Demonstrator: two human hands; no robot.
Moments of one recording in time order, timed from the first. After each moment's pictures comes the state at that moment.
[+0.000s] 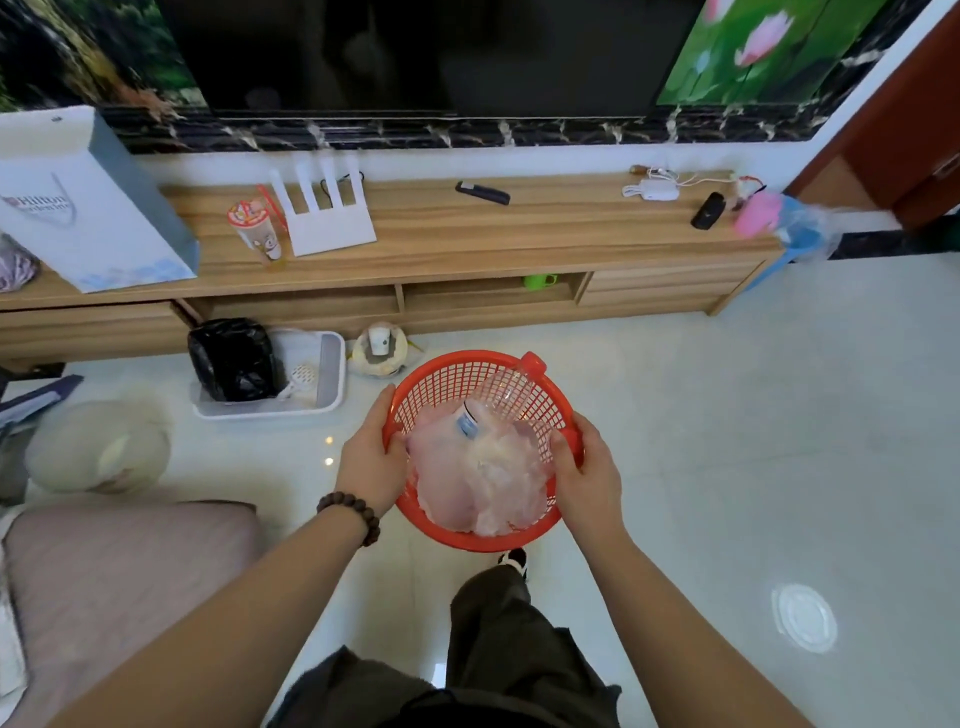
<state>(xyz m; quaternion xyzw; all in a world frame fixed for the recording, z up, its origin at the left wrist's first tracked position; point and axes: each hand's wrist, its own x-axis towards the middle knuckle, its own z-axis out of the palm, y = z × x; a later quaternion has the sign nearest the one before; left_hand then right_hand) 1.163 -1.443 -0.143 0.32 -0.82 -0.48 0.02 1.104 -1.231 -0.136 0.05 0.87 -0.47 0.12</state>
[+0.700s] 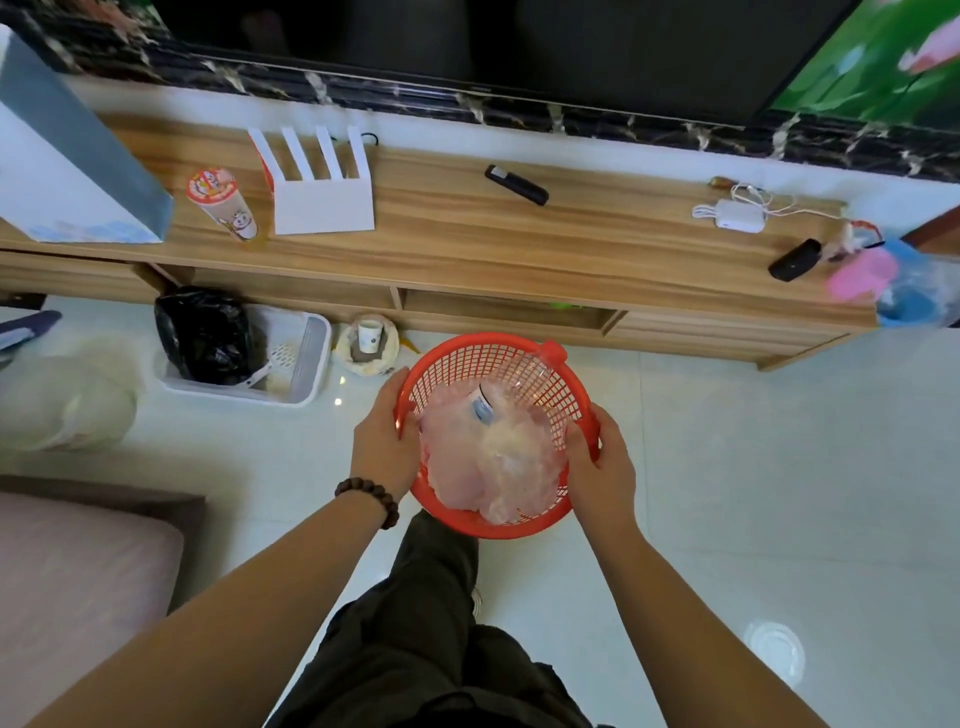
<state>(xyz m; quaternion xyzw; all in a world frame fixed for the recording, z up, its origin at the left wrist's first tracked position) 0.917 -1.433 -0.193 0.42 -0.76 -0.49 0.05 0.826 -1.242 -0.182 0.04 0.88 -0.44 0.20</state>
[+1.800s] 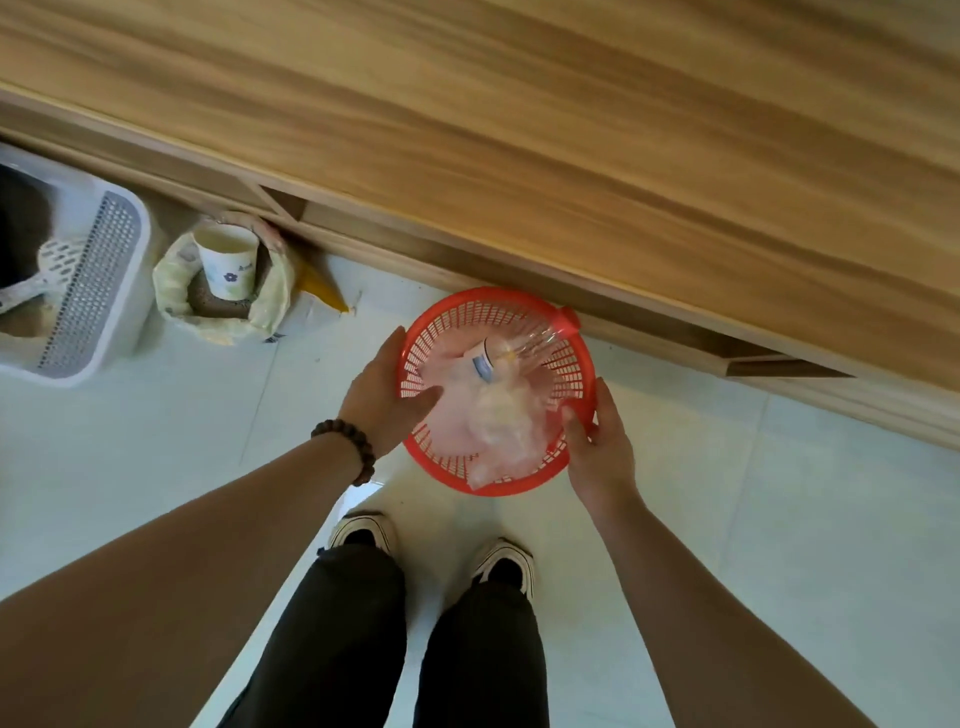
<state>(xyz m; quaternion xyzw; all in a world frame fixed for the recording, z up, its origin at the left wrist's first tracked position) 0.644 -1.504 -0.695 0.46 -0.73 -0.50 -0.09 0.519 -1.311 -0.691 -0.05 0.86 -0.36 0.35</state>
